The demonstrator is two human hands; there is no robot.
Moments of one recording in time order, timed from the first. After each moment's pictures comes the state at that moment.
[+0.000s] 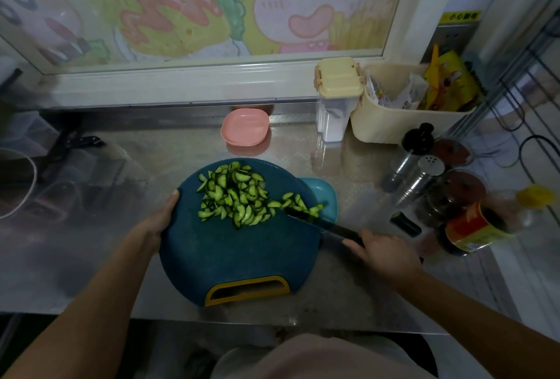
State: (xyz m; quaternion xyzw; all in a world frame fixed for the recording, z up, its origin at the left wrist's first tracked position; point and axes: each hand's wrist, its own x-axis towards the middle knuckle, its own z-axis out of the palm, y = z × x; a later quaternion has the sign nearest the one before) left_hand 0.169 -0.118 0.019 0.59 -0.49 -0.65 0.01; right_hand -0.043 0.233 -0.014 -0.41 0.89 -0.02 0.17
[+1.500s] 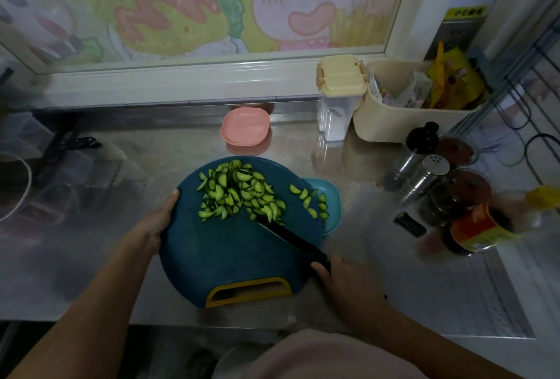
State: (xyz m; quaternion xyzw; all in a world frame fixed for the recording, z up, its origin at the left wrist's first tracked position) left_hand 0.167 -0.127 0.018 0.57 -0.49 -0.66 0.02; right_hand 0.034 0.203 -0.040 -0.36 0.91 -0.12 0.16
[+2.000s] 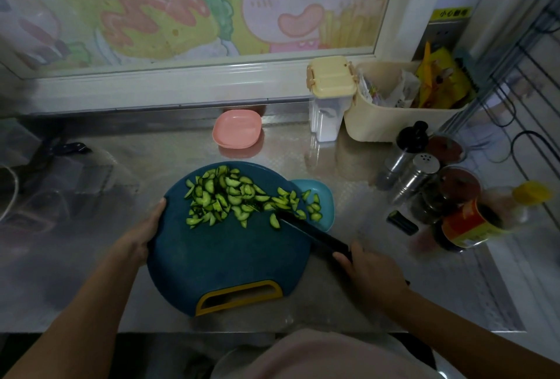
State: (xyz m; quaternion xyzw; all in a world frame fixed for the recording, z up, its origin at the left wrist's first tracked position) left_hand 0.171 -0.123 0.019 0.58 -0.50 -0.65 0.03; right_hand -0.006 0.231 -0.026 -0.39 0.91 -0.08 0.11
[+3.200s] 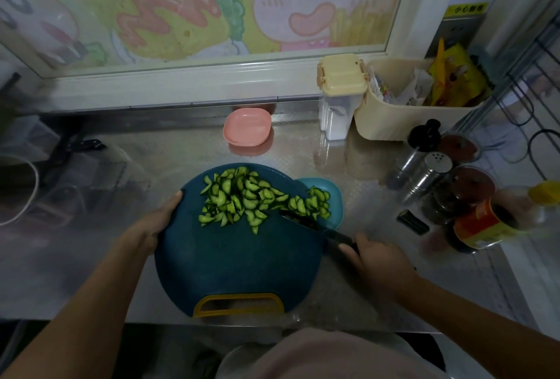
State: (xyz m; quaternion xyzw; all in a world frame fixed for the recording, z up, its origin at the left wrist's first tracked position) left_hand 0.169 -0.124 0.030 0.57 -0.50 -0.65 -0.01; right_hand -0.020 0.220 -0.018 -0.43 0.89 -0.06 0.16
